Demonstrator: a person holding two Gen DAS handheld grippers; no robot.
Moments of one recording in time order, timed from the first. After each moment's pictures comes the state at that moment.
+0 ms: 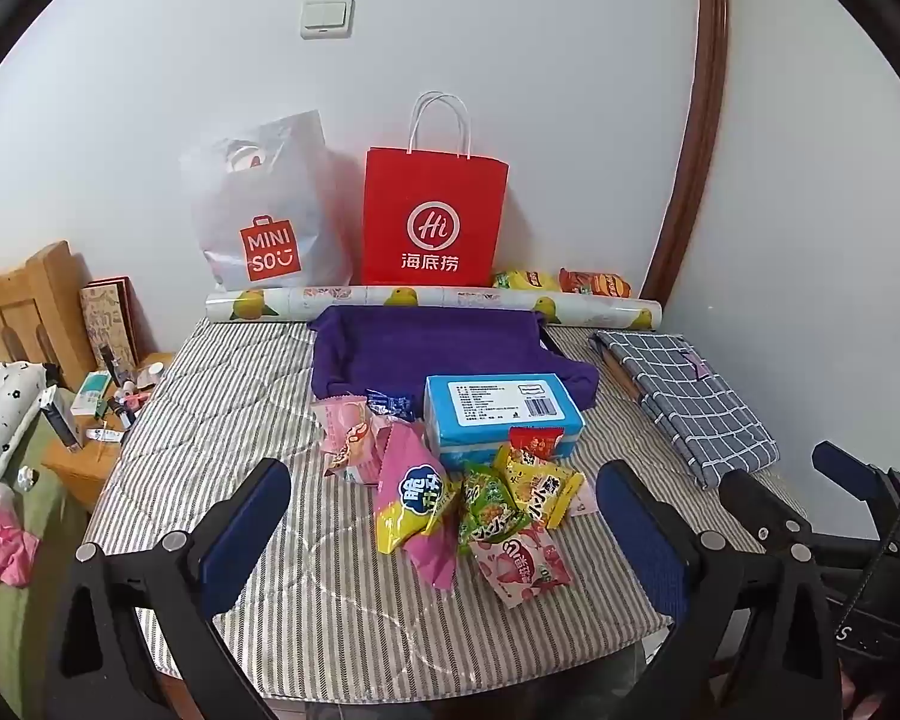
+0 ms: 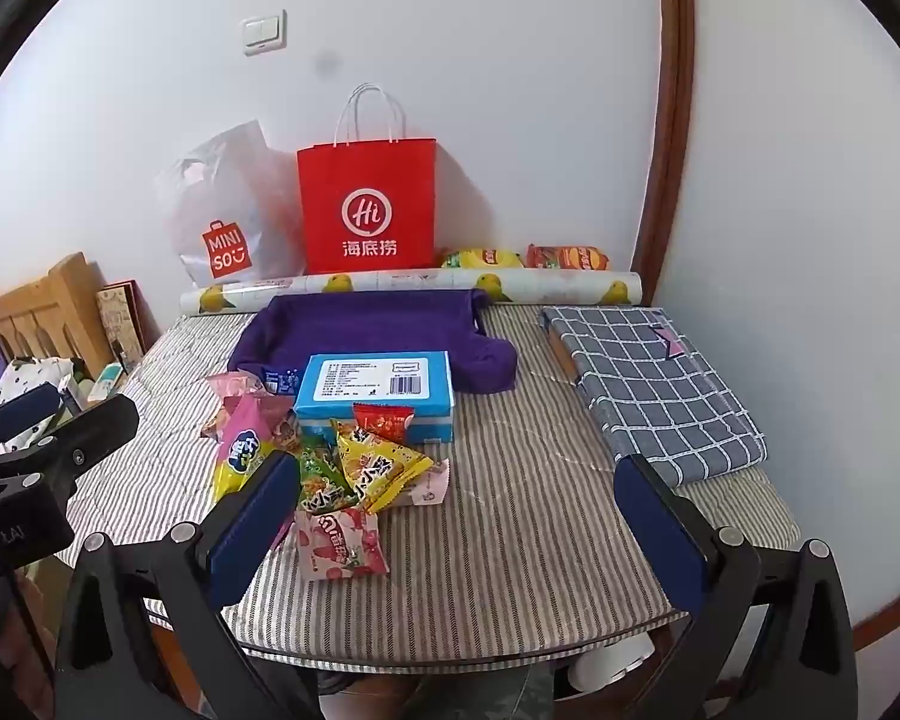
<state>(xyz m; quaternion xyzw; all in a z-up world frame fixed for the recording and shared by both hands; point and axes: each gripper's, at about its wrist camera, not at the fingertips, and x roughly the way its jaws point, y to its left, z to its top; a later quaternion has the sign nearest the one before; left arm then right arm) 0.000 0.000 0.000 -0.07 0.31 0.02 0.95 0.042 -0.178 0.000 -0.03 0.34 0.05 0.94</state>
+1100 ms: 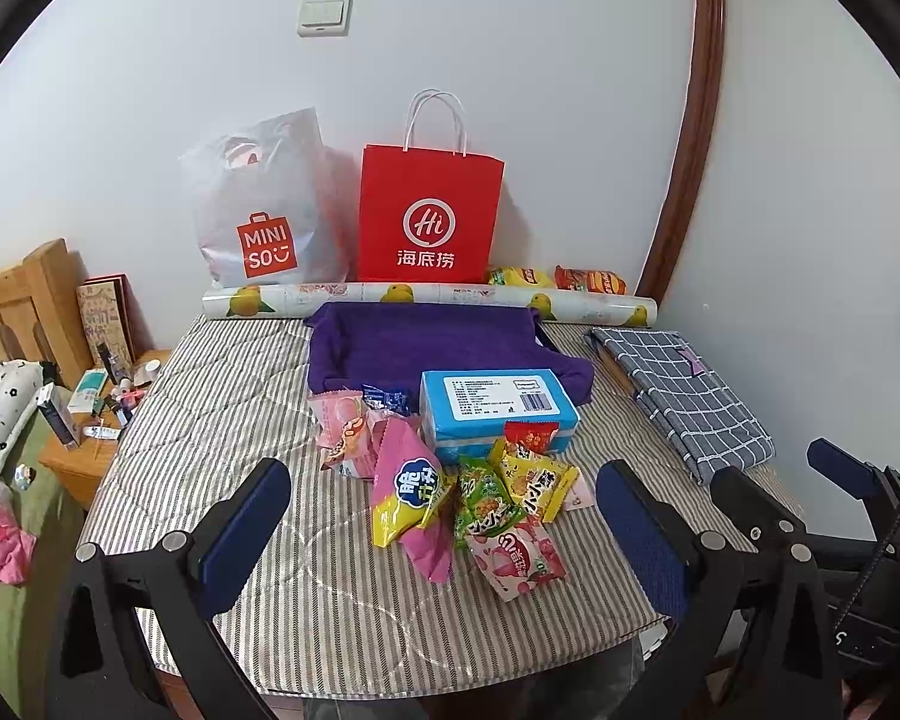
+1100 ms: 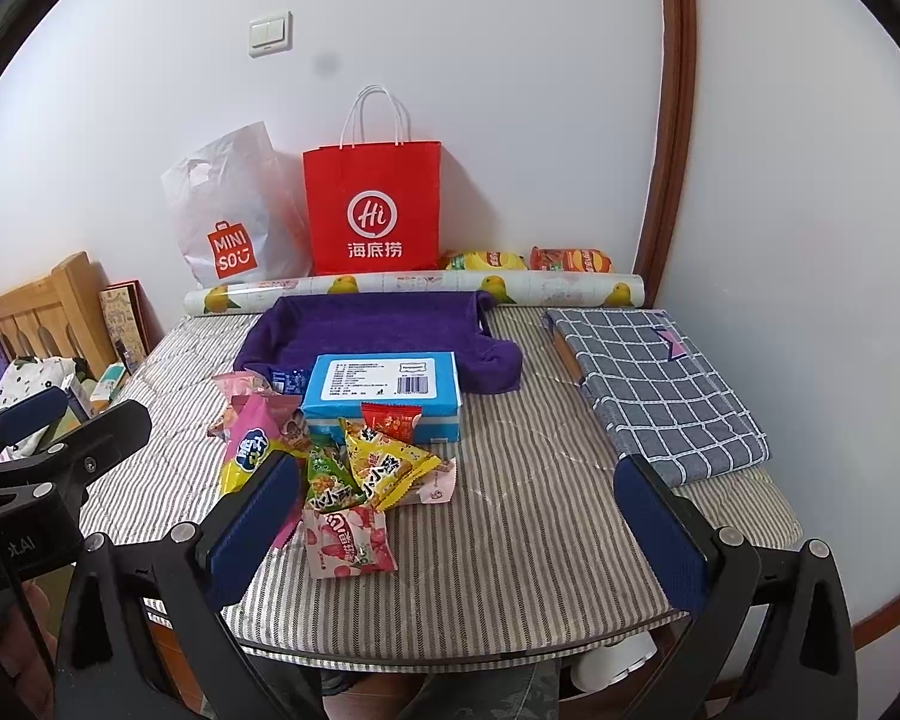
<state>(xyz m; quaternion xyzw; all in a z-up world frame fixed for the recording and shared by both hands) -0.004 -0.005 -0.003 -0.06 0.32 0.02 0.95 0.037 -0.175 0.001 -0.03 0.34 0.06 0.94</state>
